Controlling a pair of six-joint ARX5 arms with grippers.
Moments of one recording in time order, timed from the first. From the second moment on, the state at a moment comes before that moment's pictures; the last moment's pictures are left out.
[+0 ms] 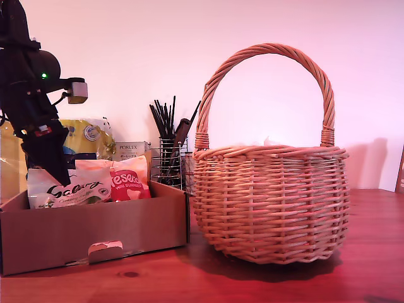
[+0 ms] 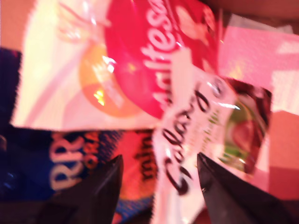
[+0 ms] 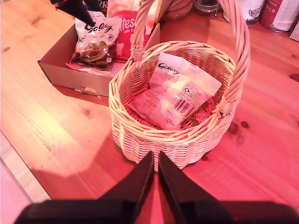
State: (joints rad) left arm -0.10 1.90 1.47 -0.89 0.33 0.84; right arm 0.27 0.58 0.78 -0.83 -0.39 -0.29
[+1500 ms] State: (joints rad) left arm -0.28 2.07 1.47 -1.12 0.43 0.66; right arm 0.27 0.58 0.78 -0.83 -0.39 -0.29
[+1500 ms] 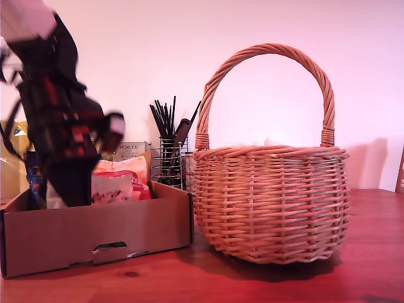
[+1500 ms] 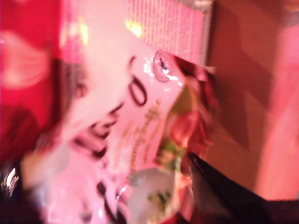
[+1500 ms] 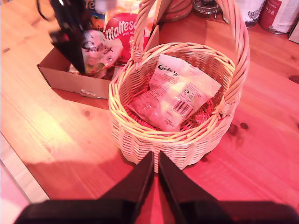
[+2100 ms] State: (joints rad) left arm -0.28 2.08 1.47 -1.12 0.43 0.66; right arm 0.27 0.58 0.78 -0.83 -0.39 -0.29
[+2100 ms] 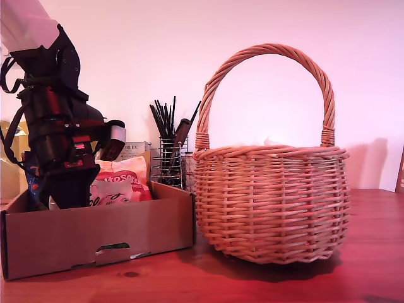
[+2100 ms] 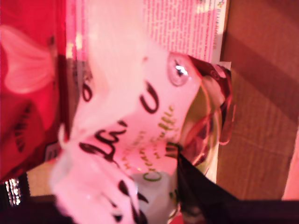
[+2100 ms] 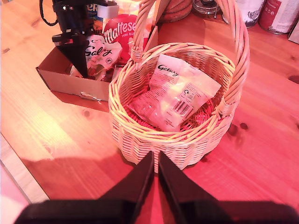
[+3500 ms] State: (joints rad) left arm -0.31 1.81 1.72 -1.35 0.89 0.65; right arm 0.27 0.58 0.78 -0.83 -0.39 -0.29
